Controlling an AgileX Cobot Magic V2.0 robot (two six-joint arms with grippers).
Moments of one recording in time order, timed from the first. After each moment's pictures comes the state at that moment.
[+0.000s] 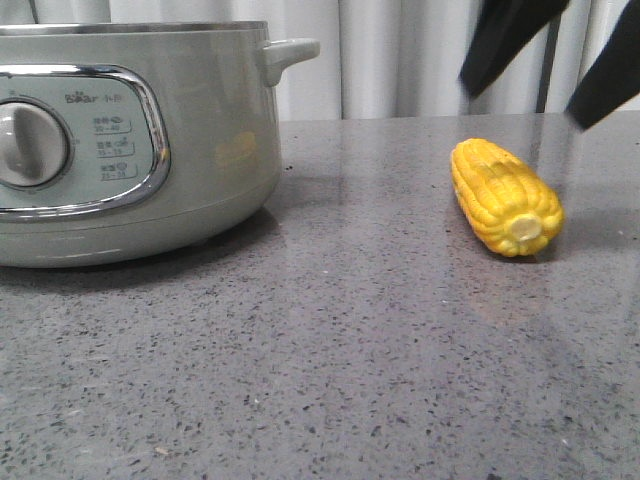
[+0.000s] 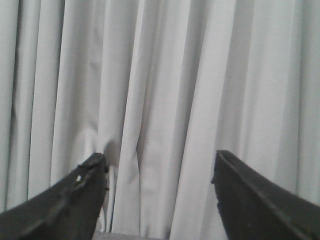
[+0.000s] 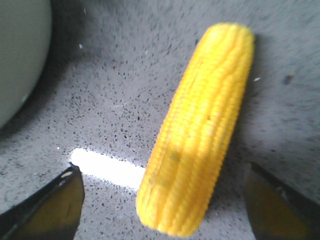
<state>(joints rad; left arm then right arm) 0.02 0.28 -0.48 -0.25 -0.12 0.09 0.22 1.42 -1.15 0.36 0.85 -0.15</state>
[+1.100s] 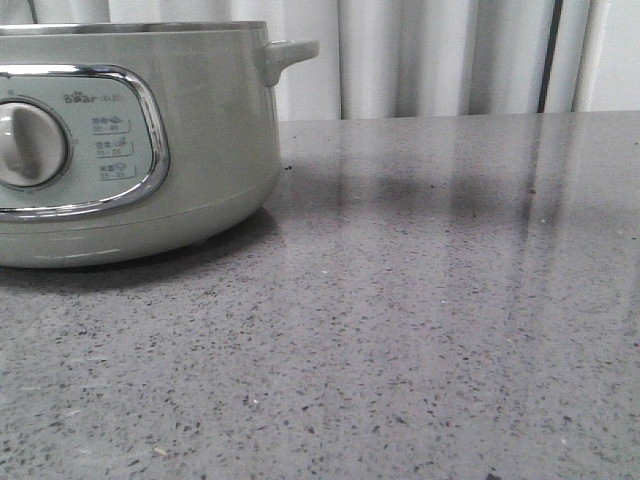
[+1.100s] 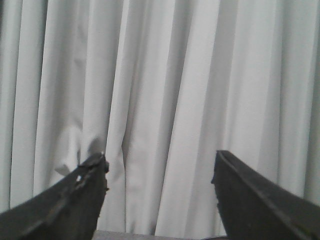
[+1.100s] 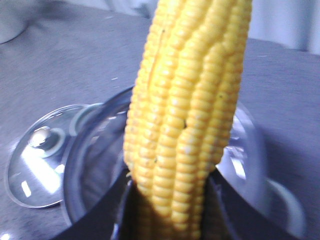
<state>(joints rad) -0.03 0.26 -0.48 -0.25 -0.10 0.09 0.60 1.56 -1.68 0.40 0.67 -0.14</state>
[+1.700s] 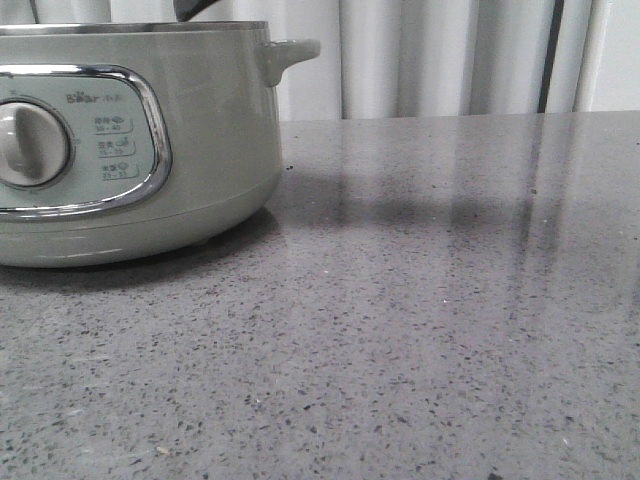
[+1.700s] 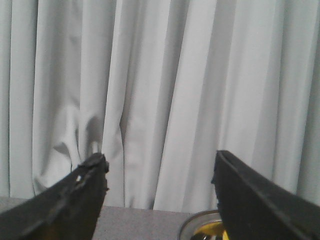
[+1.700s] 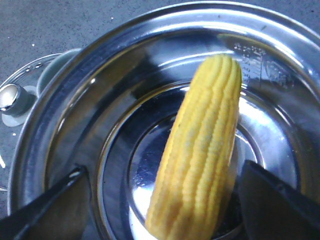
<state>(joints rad) -0.03 0.26 -0.48 -0.25 -0.01 0.09 0.68 1.78 -1.71 0.39 0.62 -0.14</state>
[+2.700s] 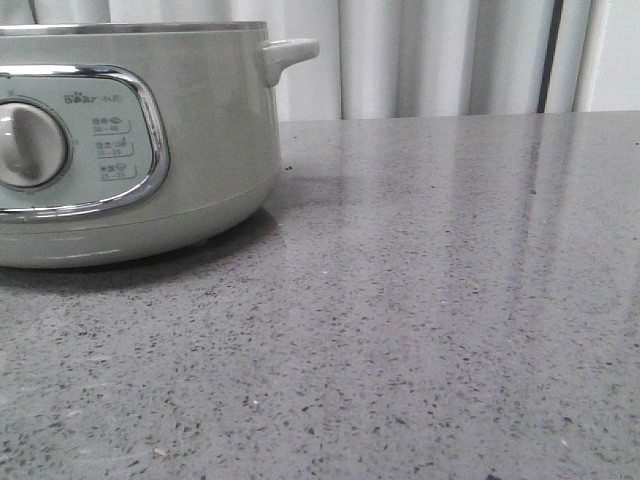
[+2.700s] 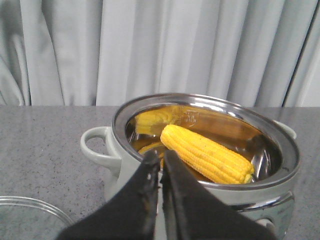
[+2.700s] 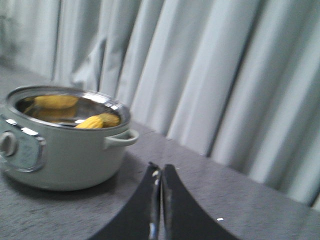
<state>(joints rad) -0.19 0.26 -0.48 -0.28 0.33 0.10 0.59 0.11 -0.52 -0.20 0.37 -0.13</state>
